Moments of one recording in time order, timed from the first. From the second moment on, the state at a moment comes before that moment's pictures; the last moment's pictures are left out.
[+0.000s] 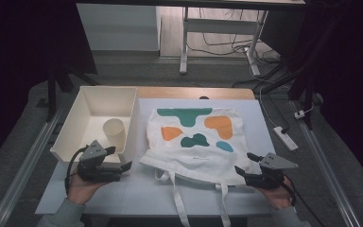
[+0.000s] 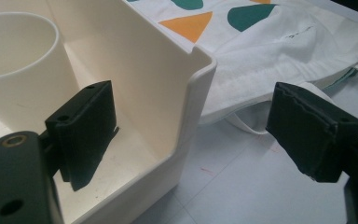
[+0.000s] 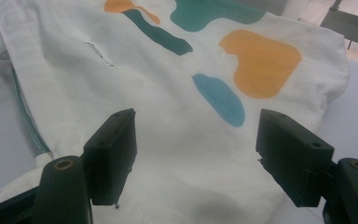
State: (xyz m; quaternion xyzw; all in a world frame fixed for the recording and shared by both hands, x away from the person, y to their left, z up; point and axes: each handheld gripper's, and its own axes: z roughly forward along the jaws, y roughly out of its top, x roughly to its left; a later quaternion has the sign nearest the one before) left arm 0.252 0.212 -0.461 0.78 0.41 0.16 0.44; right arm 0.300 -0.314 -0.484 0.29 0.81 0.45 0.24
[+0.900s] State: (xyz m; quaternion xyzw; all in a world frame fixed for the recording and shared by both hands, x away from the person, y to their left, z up) left arm 0.246 0.212 -0.449 0.78 0.40 0.17 0.45; right arm 0.299 -0.309 -0.490 0.29 0.82 0.44 0.23
